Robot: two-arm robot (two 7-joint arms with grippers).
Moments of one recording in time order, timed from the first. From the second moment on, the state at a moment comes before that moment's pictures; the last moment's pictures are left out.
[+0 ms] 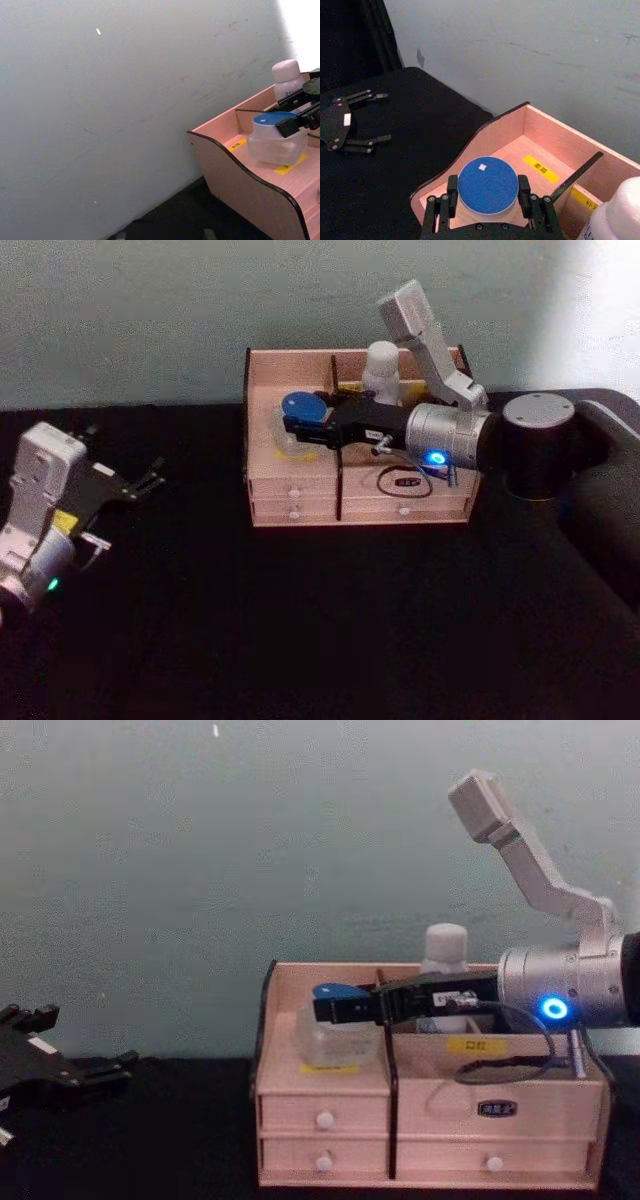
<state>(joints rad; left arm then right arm) -0.20 0.60 0.45 -1.41 -0.25 -0.12 0.03 0.74 0.24 -0.60 -0.96 0.42 0.21 0.60</state>
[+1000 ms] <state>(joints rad) -0.20 0.60 0.45 -1.41 -0.25 -0.12 0.03 0.74 0.23 -0.60 -0.95 0.42 0.21 0.60</state>
